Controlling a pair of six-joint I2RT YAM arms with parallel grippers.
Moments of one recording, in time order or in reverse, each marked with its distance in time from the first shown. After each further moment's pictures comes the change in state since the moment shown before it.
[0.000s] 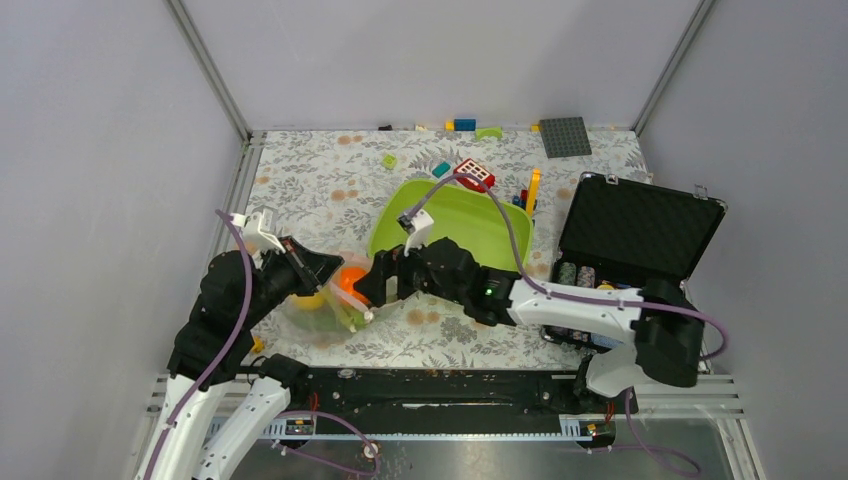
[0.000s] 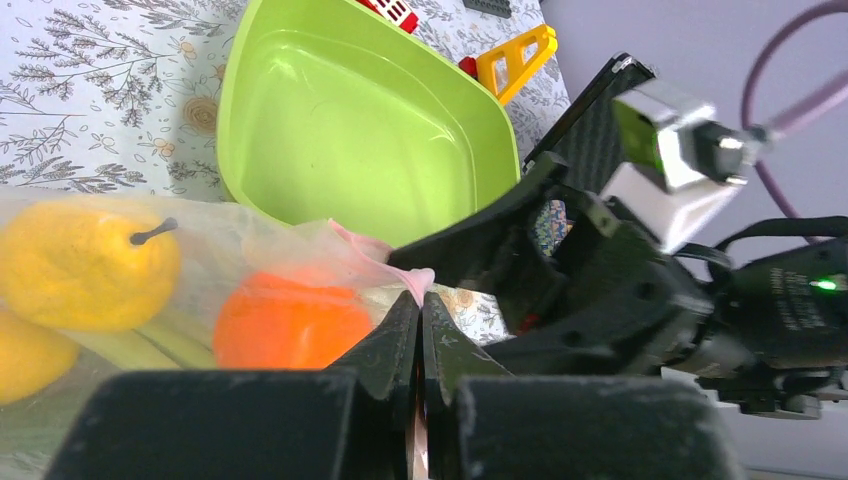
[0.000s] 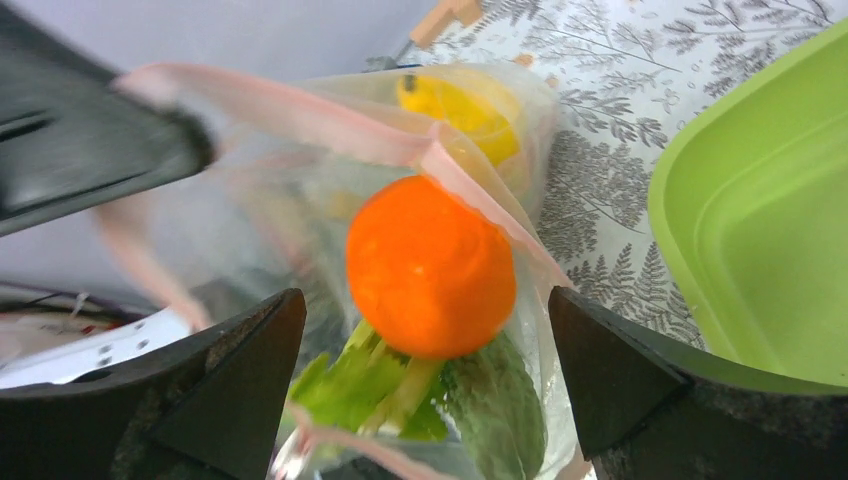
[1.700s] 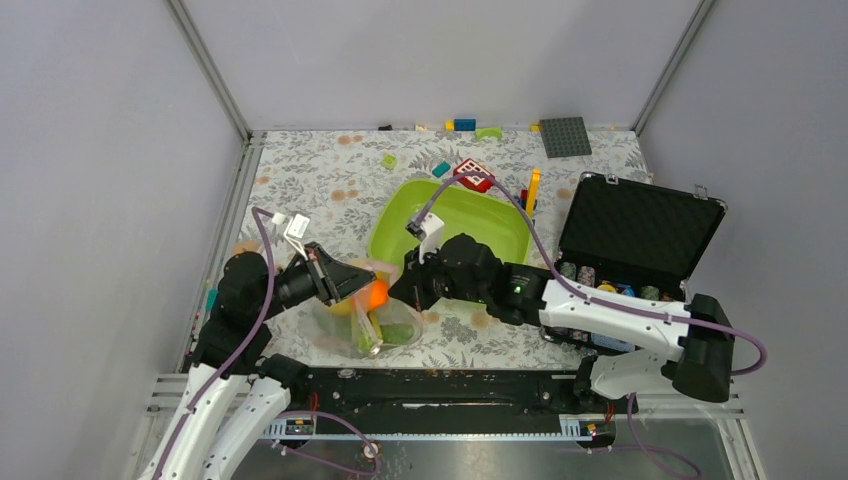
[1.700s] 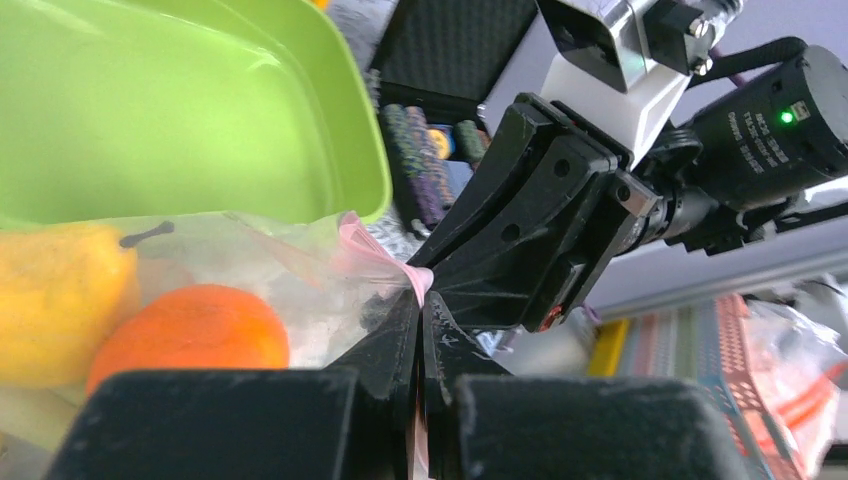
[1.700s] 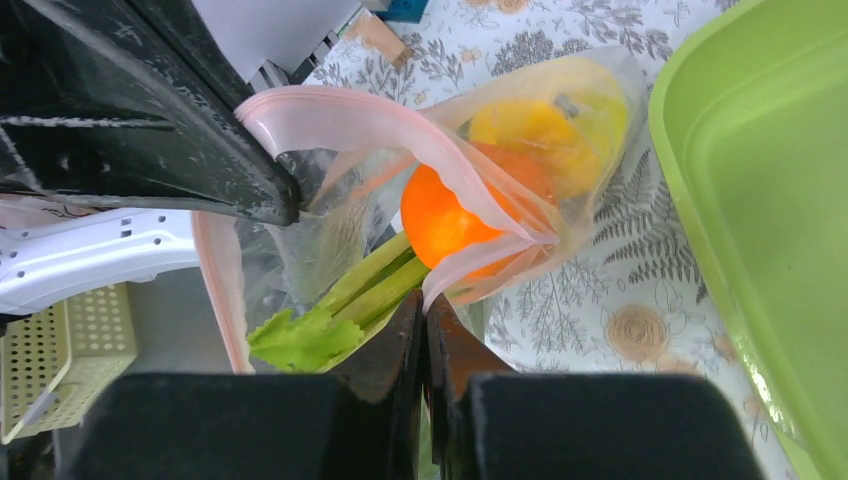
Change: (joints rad) left arm 0.001 -0.020 -0.169 0.254 0.389 -0.046; right arm 0.000 -0.191 0.014 -0.310 -0.126 -0.085
